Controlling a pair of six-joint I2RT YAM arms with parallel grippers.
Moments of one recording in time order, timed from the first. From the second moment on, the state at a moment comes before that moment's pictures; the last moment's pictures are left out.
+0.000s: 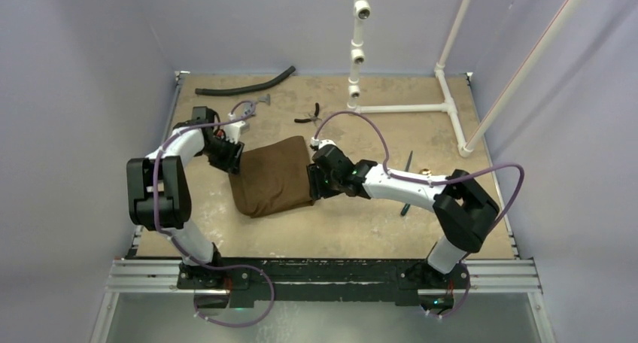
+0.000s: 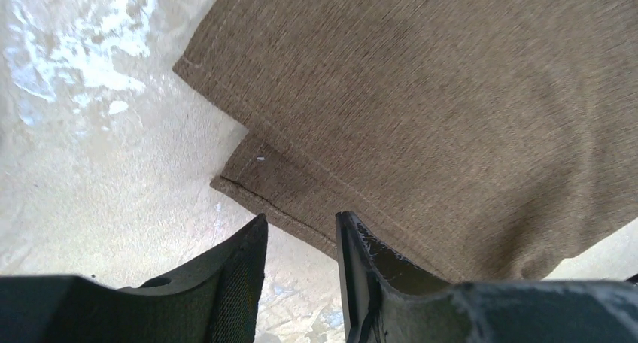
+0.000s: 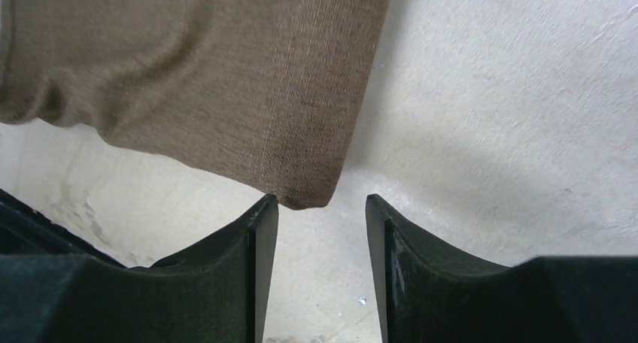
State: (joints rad) left arm 0.09 1.71 1.10 -0.72 0.36 0.48; right arm 0.91 1.66 1.05 -0.33 0.05 0.56
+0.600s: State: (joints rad) left arm 0.07 1.67 1.15 -0.76 0.30 0.47; right arm 0.90 1.72 0.96 -0.20 0.04 0.62
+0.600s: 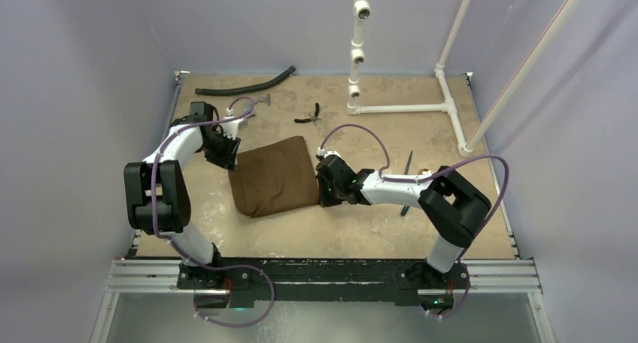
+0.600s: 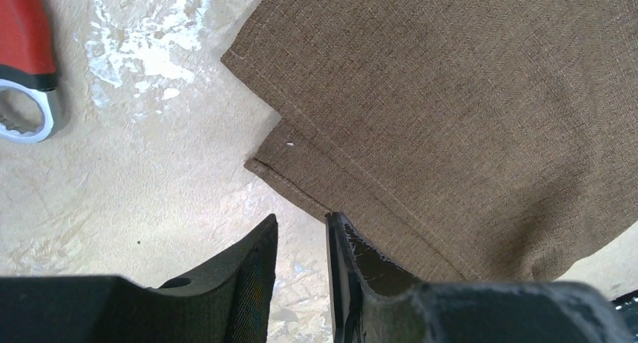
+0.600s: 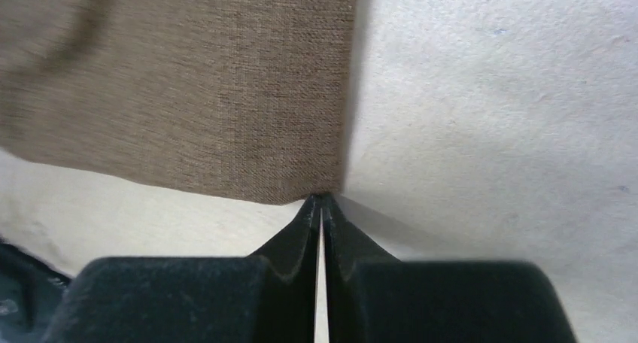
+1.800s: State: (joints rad) left arm 0.04 1.88 1.21 -0.53 0.27 0.29; right arm 0.67 2.05 1.36 -0.17 -0.07 0.46
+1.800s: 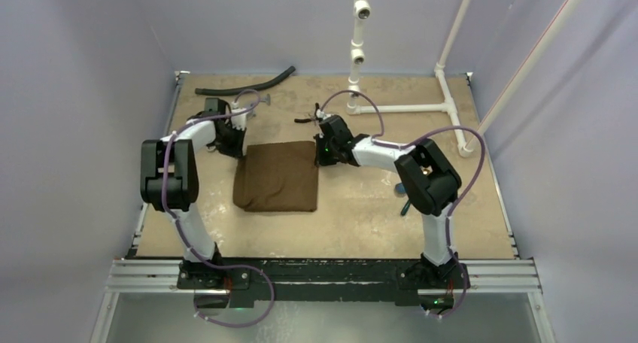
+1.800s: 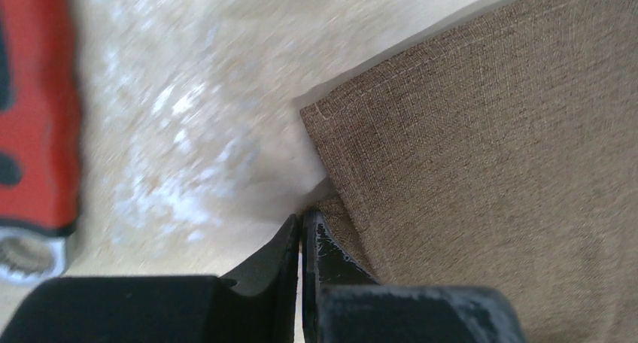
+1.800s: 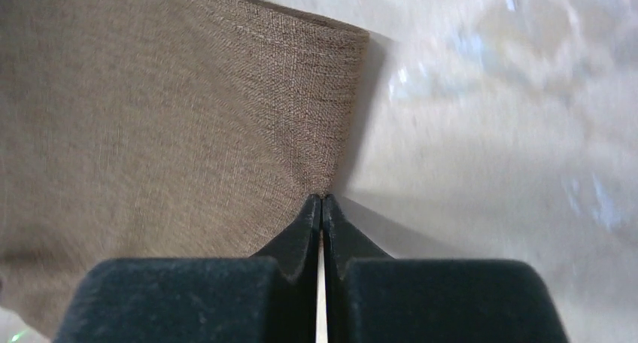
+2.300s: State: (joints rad) left arm -0.16 1.90 1.36 -0.52 0.25 0.30; right arm 0.67 1.73 0.92 -0.03 0.01 0.61
